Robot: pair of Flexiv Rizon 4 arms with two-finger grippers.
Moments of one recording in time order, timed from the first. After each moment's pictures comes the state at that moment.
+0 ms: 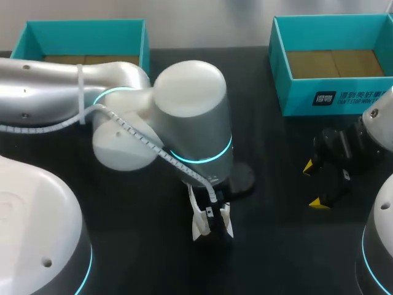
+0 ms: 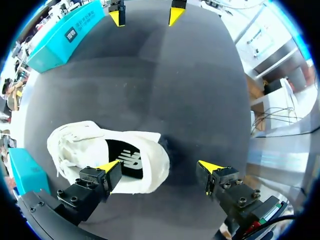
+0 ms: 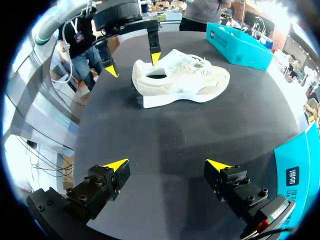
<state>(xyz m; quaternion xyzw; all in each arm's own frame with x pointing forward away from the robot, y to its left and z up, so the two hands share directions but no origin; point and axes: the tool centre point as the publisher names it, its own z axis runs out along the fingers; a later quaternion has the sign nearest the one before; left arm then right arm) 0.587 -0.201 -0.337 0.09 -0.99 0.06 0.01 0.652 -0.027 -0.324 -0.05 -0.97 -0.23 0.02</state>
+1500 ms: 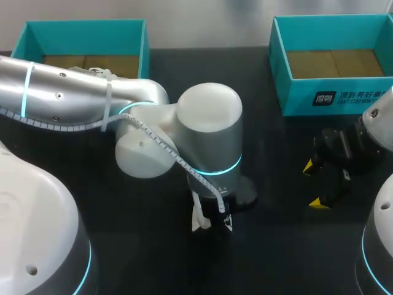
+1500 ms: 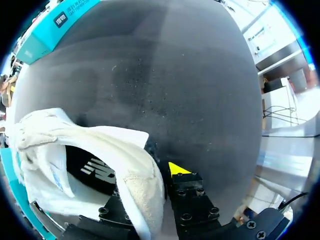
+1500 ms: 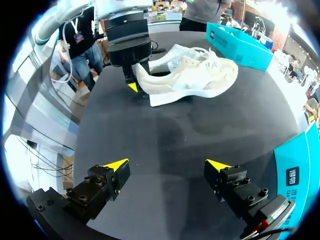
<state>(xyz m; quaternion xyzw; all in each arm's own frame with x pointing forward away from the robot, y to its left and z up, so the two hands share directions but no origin) 0.586 -0.205 -0.391 0.10 -0.99 0.03 0.04 0.652 -0.027 -0.324 -0.05 -0.97 -0.23 0.02</state>
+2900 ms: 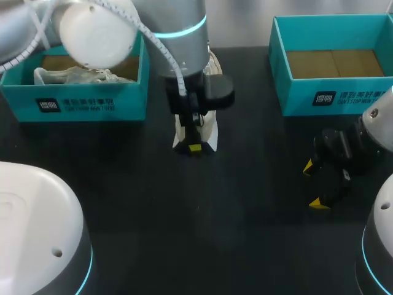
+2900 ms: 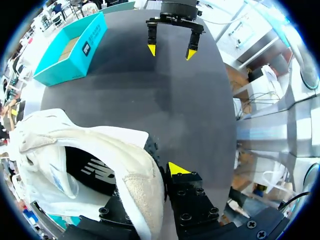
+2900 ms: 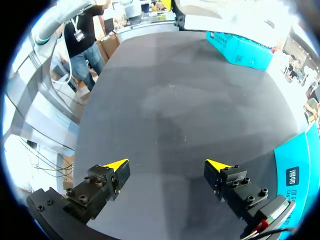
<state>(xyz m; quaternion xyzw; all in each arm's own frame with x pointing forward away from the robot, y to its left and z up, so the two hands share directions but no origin) 0.691 -0.160 -0.206 0.02 -1.00 0.06 0.05 0.652 -0.027 -0.324 -0.05 -0.97 -0.23 0.02</state>
